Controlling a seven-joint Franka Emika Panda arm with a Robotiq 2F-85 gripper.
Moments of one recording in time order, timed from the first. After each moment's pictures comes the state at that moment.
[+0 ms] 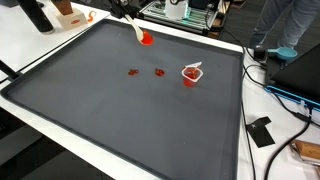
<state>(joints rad) -0.16 0.21 -0.17 -2.18 1.34 1.80 -0.72</state>
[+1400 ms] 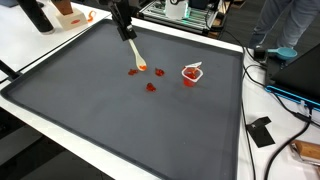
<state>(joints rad) -0.05 0.19 -0.08 -2.16 0.93 2.22 -0.26</state>
